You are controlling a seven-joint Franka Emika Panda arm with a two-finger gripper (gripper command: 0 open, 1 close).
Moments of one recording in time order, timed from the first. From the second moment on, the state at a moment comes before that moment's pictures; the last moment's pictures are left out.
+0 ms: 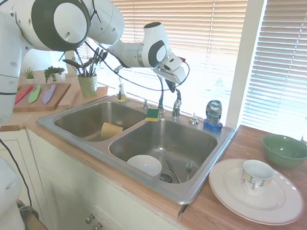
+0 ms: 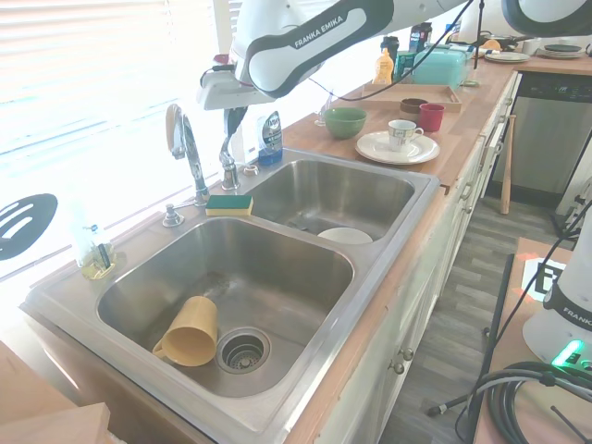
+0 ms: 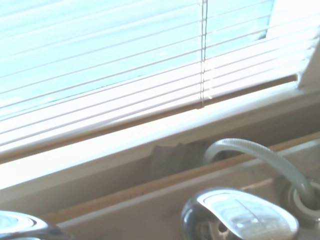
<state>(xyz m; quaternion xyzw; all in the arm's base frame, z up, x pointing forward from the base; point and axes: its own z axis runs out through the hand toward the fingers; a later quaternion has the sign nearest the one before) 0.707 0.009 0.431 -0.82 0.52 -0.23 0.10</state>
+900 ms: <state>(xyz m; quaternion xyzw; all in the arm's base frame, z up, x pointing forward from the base) 0.676 0.020 0.400 -0.86 0.51 -0.09 0.03</state>
